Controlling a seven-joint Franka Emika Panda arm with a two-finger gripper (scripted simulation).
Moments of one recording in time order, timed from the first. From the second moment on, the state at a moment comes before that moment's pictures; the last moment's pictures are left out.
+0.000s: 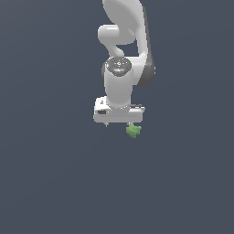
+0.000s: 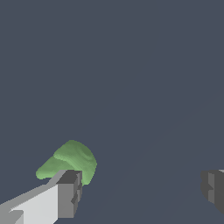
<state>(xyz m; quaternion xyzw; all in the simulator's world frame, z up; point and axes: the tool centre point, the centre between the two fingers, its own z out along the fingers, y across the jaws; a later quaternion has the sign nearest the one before) -0.009 0.005 0.159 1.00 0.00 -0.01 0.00</state>
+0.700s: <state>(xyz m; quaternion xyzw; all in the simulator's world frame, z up) -0.004 0.009 0.158 1.00 0.01 0.00 -0.01</state>
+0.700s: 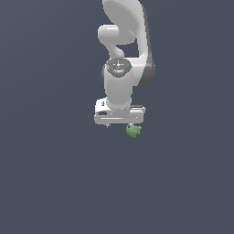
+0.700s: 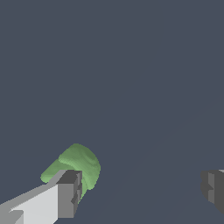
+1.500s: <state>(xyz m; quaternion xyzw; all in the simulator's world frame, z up) -0.015 0.030 0.140 0.99 0.11 0.00 -0.01</state>
